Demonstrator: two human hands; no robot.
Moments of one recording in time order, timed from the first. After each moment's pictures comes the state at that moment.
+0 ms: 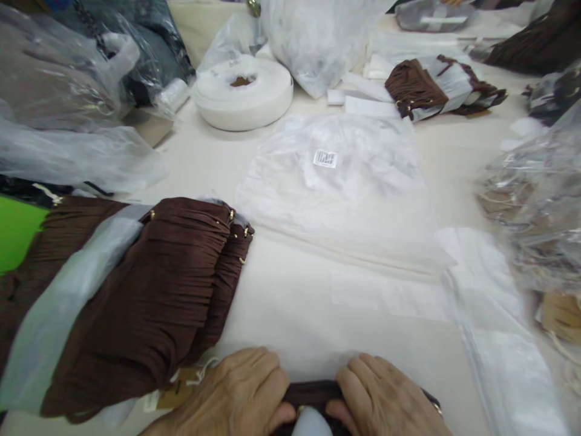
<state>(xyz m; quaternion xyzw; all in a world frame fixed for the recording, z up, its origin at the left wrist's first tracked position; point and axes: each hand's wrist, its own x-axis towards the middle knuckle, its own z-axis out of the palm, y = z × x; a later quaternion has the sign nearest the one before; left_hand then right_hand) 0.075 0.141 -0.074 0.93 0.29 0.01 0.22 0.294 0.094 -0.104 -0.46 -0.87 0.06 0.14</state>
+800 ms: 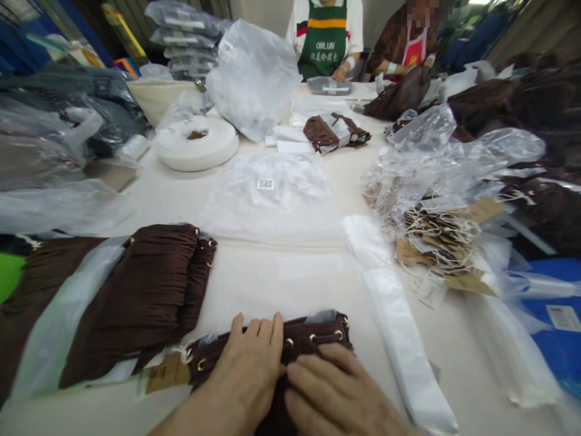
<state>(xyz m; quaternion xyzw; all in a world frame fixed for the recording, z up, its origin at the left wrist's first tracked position) 0.131 0.108 -0.045 0.93 0.33 -0.16 0.08 0.299 0.028 -0.049 -0.45 -0.84 0.01 0.29</state>
